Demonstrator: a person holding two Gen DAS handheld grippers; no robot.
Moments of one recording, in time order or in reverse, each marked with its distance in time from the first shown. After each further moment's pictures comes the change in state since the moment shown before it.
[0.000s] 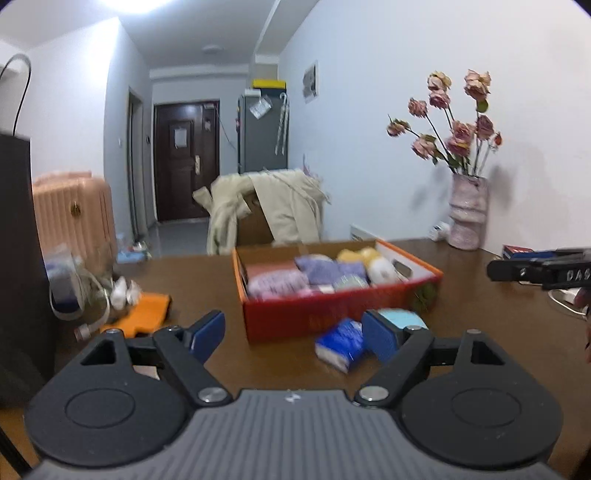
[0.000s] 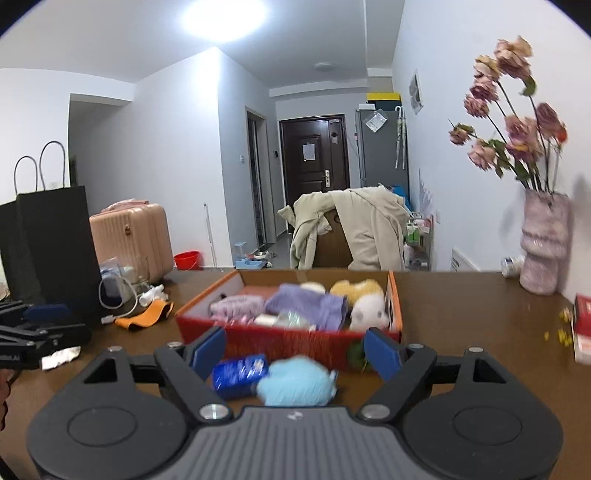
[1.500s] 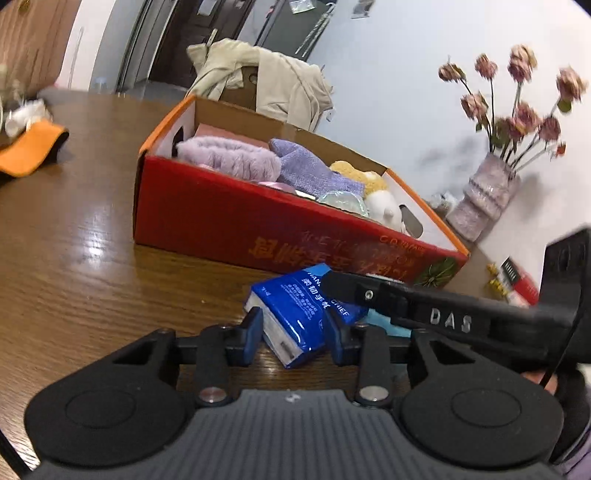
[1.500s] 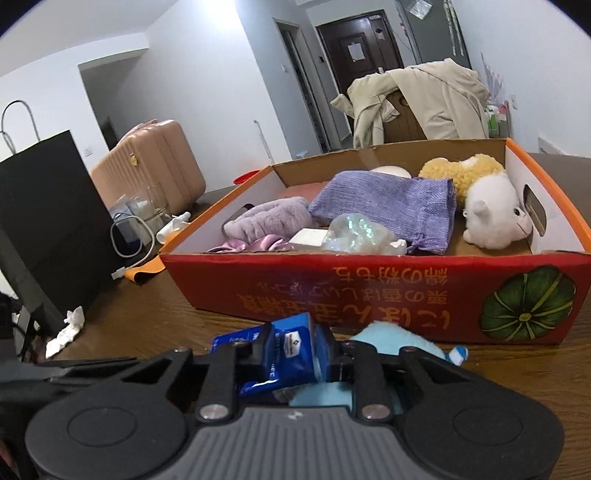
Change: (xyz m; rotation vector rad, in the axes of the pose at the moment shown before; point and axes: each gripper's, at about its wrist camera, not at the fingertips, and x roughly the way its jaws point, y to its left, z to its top) left arm 0.193 0.001 -0.041 -0.409 0.311 -0.155; right arm 0.208 -0.006 -0.030 0.115 0.322 0.284
